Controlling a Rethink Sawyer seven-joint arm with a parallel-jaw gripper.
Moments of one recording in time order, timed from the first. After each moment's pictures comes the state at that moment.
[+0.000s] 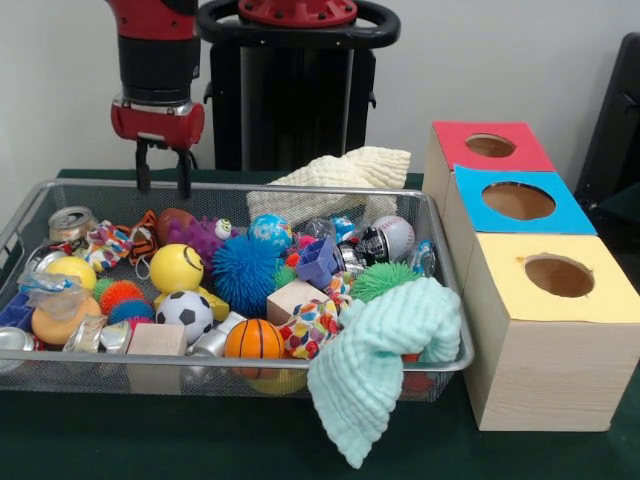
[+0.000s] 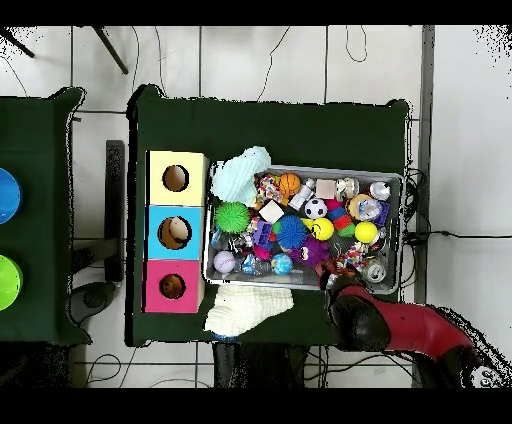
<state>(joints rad) -0.86 -0.70 0.22 1.99 -0.69 0.15 2.00</state>
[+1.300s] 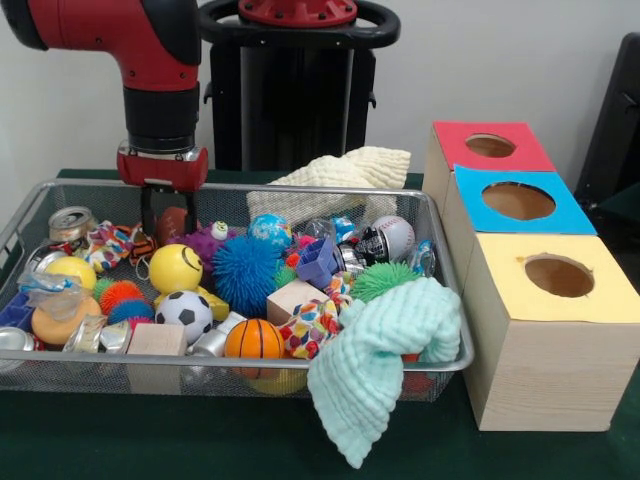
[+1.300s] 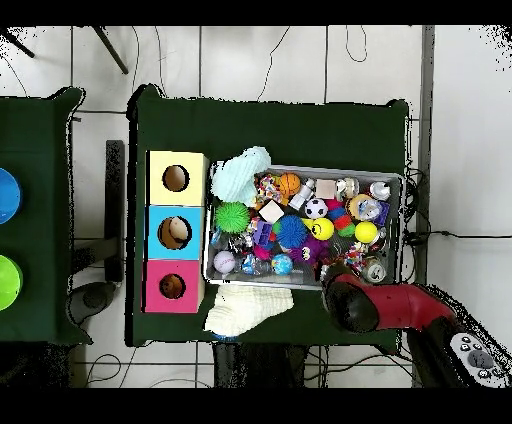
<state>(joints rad) -0.82 -0.56 0.23 1.87 -0.81 0.15 2.00</state>
